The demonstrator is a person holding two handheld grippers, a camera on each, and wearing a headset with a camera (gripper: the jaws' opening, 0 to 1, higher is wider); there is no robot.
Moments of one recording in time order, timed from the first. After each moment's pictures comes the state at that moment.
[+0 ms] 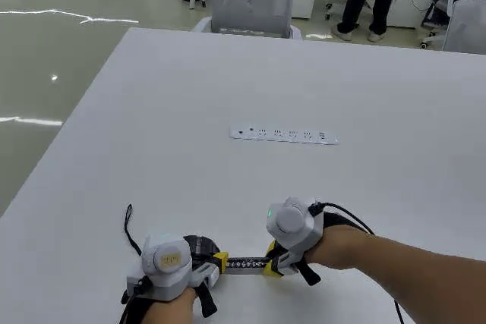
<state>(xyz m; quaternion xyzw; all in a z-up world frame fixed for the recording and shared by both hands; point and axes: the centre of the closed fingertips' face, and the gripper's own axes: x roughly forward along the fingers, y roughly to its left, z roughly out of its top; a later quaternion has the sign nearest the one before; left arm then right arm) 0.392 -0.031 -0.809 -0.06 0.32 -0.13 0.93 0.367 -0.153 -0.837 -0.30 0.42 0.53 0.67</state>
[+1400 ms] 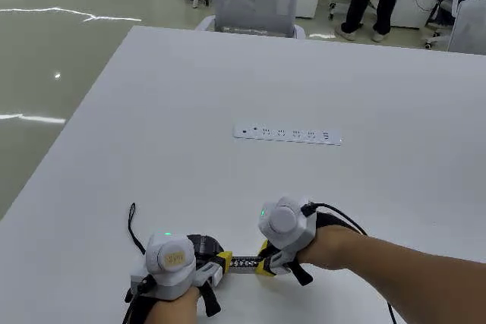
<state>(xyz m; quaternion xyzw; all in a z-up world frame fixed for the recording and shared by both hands) 0.392 -0.032 -0.810 -0.06 0.32 -0.14 0.93 0.369 -0.132 -0.837 -0.30 0.41 0.54 0.67</state>
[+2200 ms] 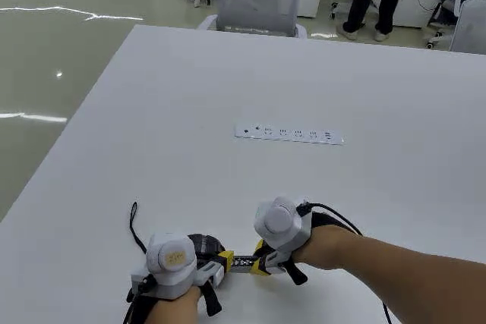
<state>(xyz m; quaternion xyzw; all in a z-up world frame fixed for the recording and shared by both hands) 0.391 -0.032 -0.810 -0.07 0.32 -0.14 0.93 0.372 -0.120 -0.838 -0.30 0.41 0.54 0.67</state>
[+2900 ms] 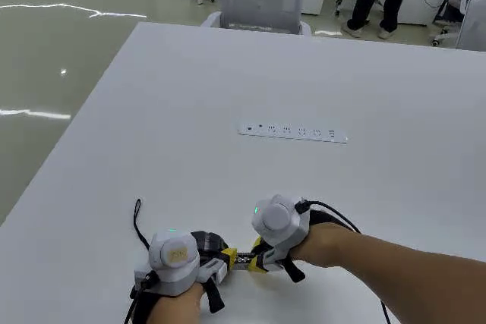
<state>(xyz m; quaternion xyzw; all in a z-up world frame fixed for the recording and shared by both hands) 0.392 -0.031 -0.811 -0.08 0.32 -0.14 0.93 0.372 -0.109 -0.837 -0.30 0.40 0.55 0.67</state>
